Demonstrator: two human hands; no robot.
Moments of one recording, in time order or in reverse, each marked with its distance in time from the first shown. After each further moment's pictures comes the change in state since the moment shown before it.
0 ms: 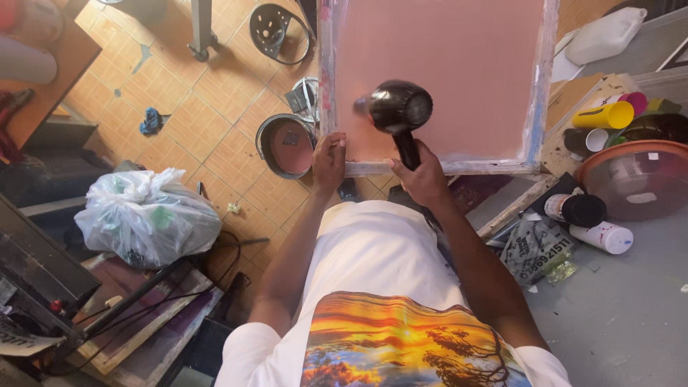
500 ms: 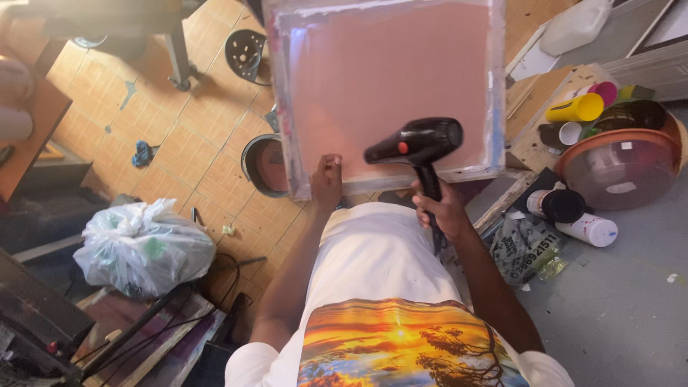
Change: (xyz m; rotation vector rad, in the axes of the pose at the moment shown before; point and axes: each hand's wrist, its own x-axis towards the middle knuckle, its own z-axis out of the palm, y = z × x) left_hand -0.016 0.015 0.082 0.171 -0.036 -0.186; right_hand -0.046 0.111 -0.095 0.632 0.041 0.188
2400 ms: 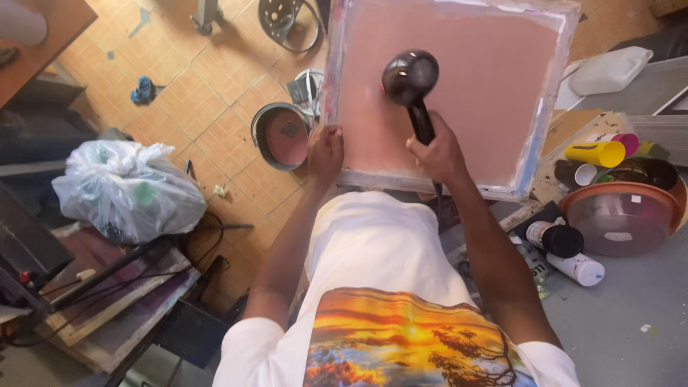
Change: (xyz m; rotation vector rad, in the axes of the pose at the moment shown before) left_hand 0.048 -0.015 -0.070 0.062 0.177 0.271; right_hand 0.103 -0.110 0.128 -0.805 -0.221 -0.192
